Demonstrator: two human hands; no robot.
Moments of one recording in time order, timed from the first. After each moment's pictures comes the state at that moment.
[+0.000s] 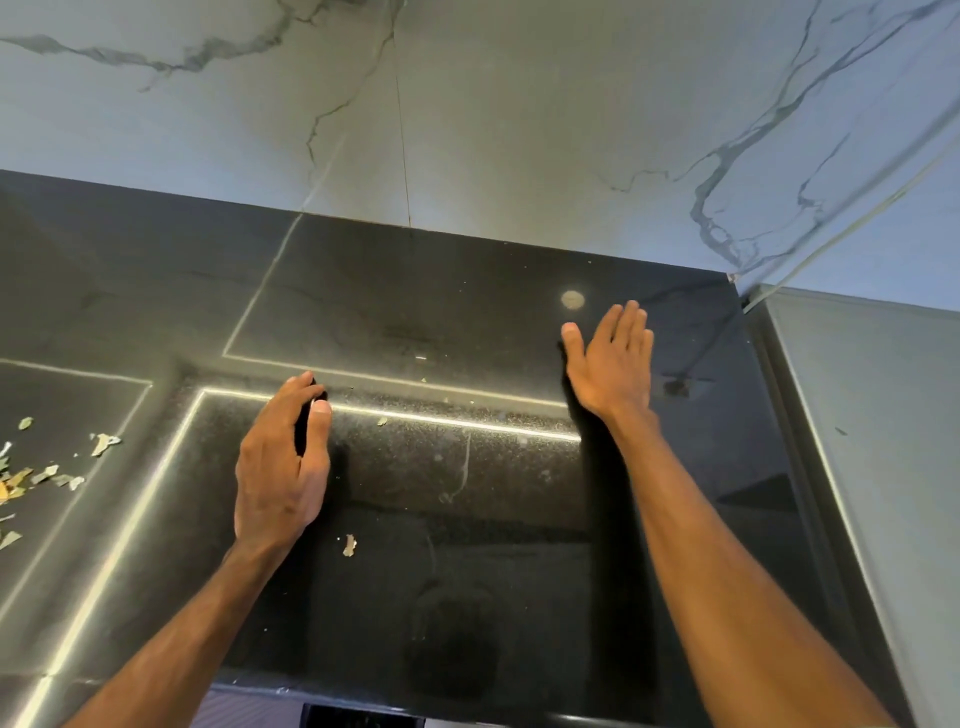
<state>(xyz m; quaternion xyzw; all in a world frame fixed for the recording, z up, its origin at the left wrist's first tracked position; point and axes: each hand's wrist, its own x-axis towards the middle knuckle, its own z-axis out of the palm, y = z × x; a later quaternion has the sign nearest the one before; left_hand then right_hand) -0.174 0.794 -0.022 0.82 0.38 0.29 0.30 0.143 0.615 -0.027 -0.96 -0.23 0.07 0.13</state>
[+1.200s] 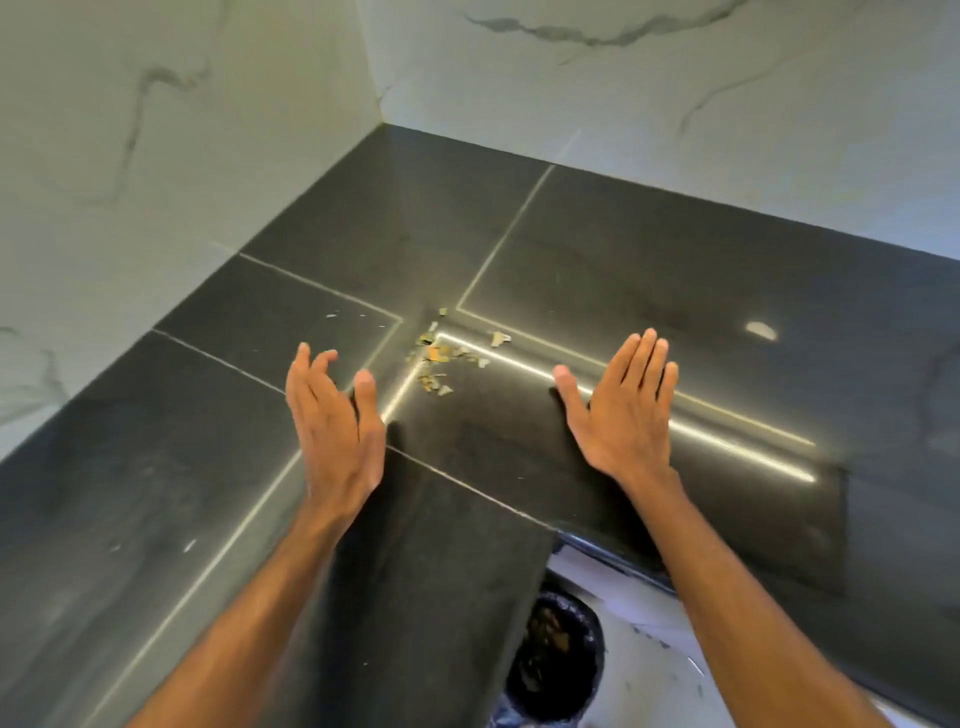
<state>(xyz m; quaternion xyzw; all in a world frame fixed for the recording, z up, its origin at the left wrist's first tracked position) -0.464 0.903 -0.021 0.71 0.57 0.37 0.19 -0.208 0.785 -0.037 -0.91 -0.40 0.04 0.12</state>
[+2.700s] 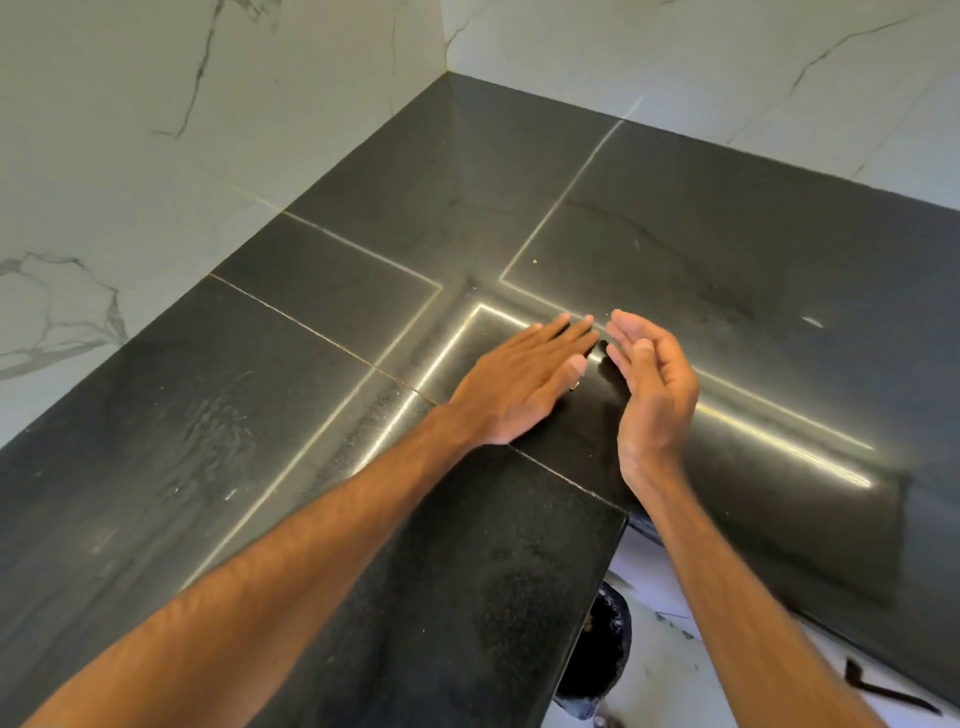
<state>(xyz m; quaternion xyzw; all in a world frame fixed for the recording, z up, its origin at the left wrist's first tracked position) -0.397 0.909 -0.020 0.94 0.22 0.05 0.25 -0.279 0.807 -0.030 -0.59 -0.23 0.24 0.74</state>
